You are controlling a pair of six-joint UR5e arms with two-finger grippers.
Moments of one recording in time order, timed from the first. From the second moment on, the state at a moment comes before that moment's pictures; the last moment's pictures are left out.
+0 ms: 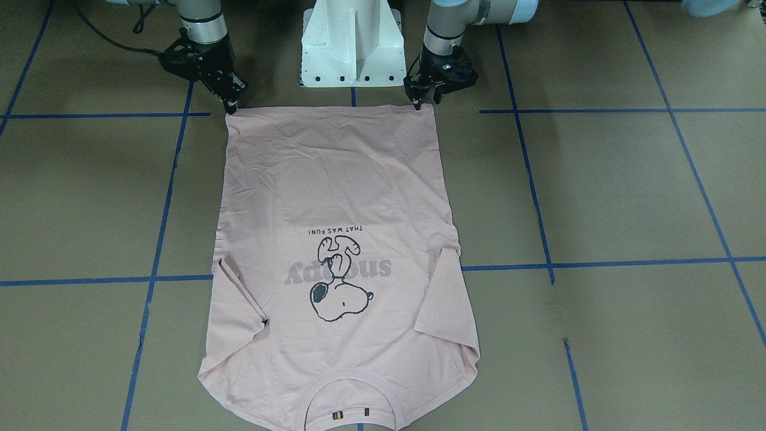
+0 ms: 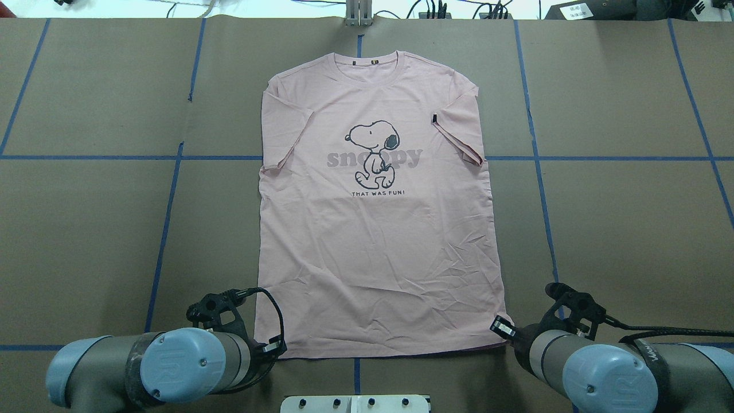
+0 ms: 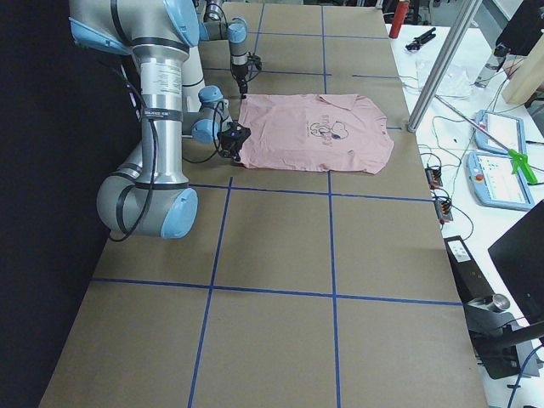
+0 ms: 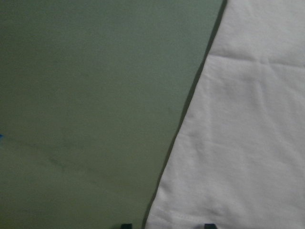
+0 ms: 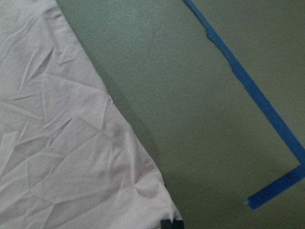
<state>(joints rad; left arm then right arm) -0.13 -1.85 -2.00 -1.71 -1.62 -1.87 0.09 -1.60 2.18 -1.38 1.41 2.08</state>
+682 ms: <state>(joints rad) -0.13 -1.84 -1.99 -1.71 -1.62 -1.87 0.10 -1.60 2.18 -1.38 1.41 2.08</state>
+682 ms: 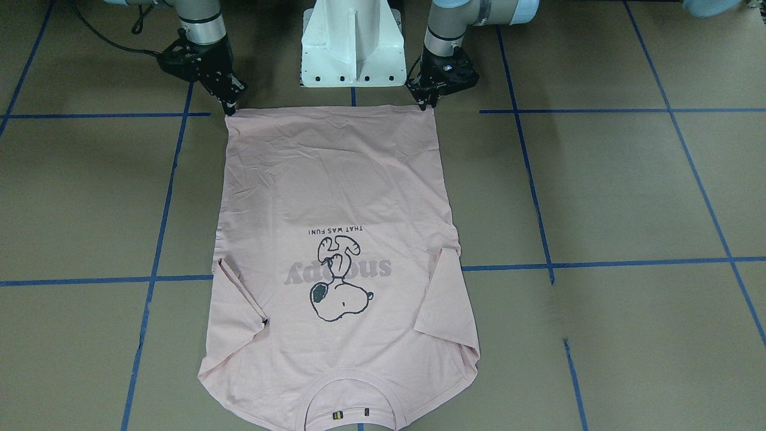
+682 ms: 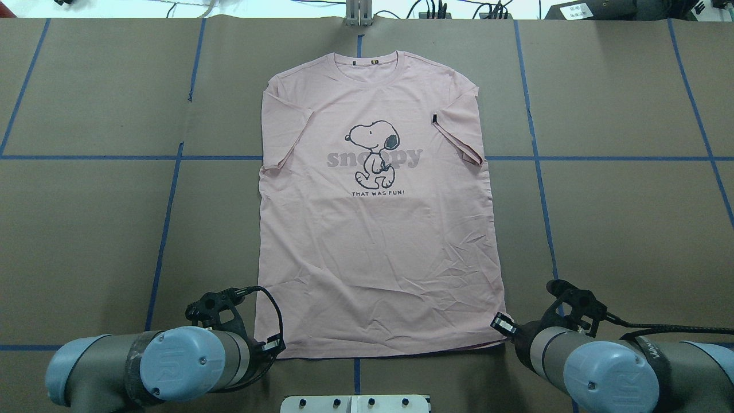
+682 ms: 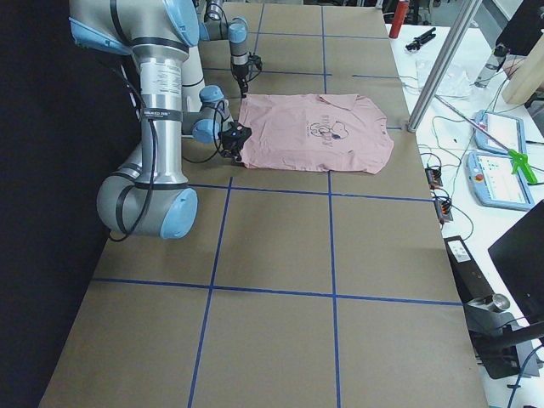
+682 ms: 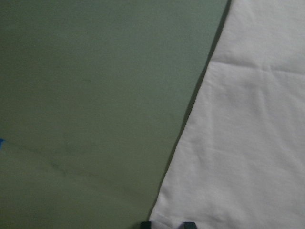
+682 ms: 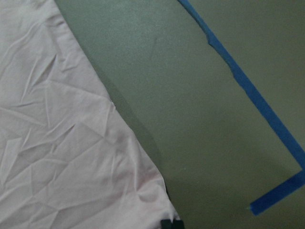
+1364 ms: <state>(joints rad) -0.13 -1.84 -2.00 -1.71 -1.62 -1.87 0.11 -1.60 2.18 -1.38 1.41 2.08</state>
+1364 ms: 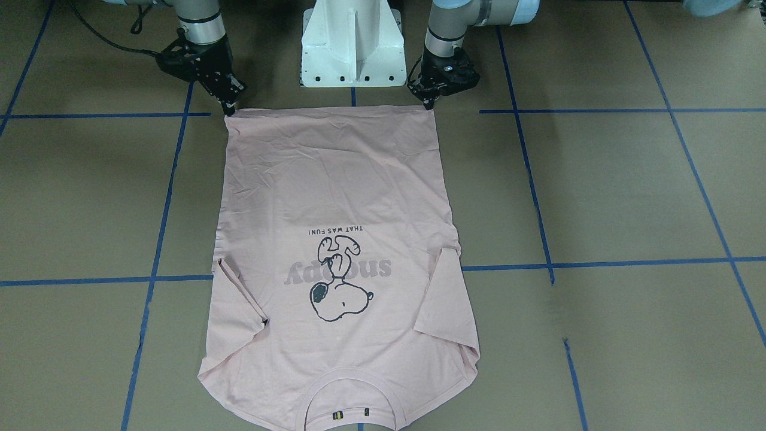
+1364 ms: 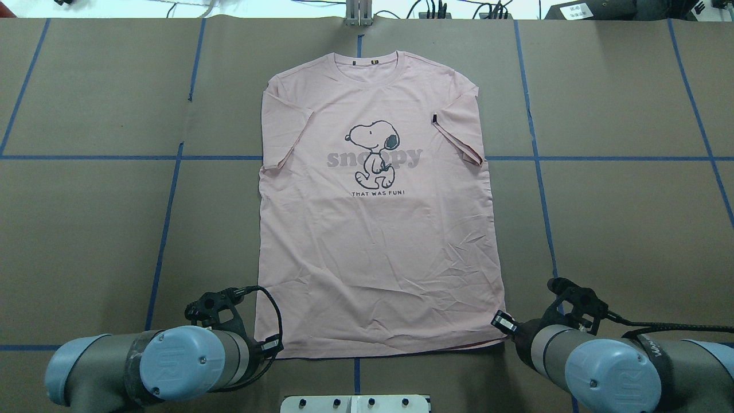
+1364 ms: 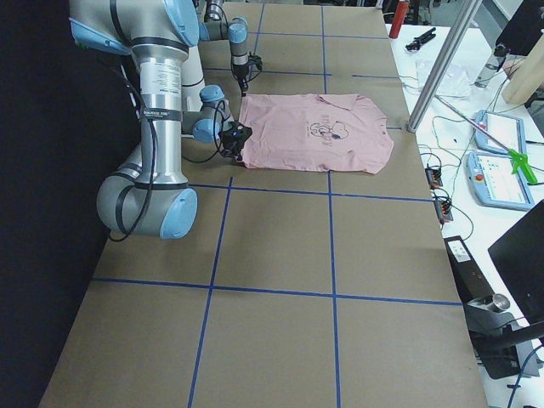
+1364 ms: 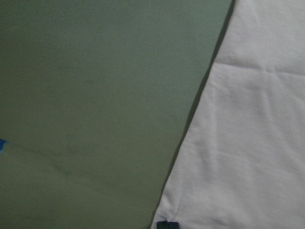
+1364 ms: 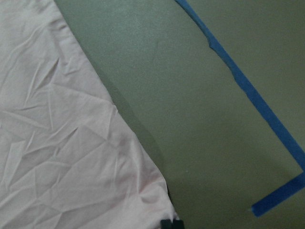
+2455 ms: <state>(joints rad) -0.14 -1.82 -2.23 -1.55 -1.64 -1.91 0.05 -1.68 2.36 -1.45 1.42 2.09</state>
